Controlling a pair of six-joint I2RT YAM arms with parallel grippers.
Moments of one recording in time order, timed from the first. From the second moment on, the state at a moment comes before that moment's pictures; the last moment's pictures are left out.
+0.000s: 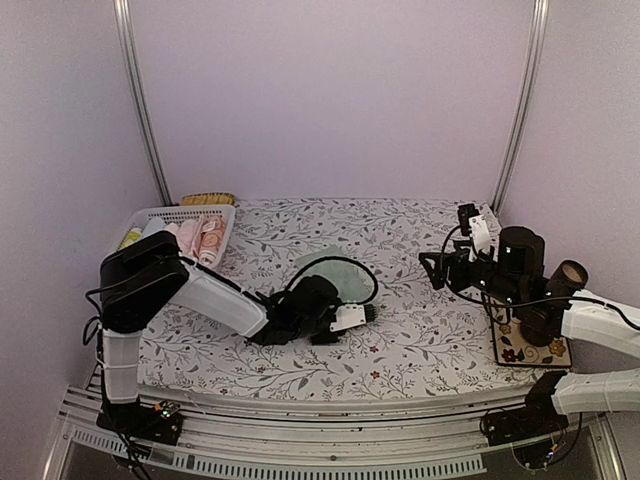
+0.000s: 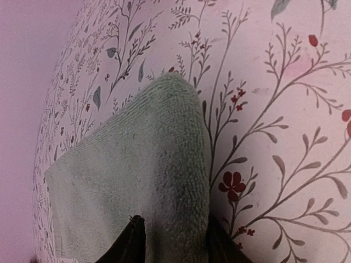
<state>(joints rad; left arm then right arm) -1.04 2.07 1.06 0.34 -0.26 0.70 0.62 0.98 0.56 0.14 0.12 0.16</state>
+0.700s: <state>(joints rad) -0.90 1.98 1.09 0.02 0.24 0.53 0.75 1.05 0.39 0.48 -0.07 -0.36</state>
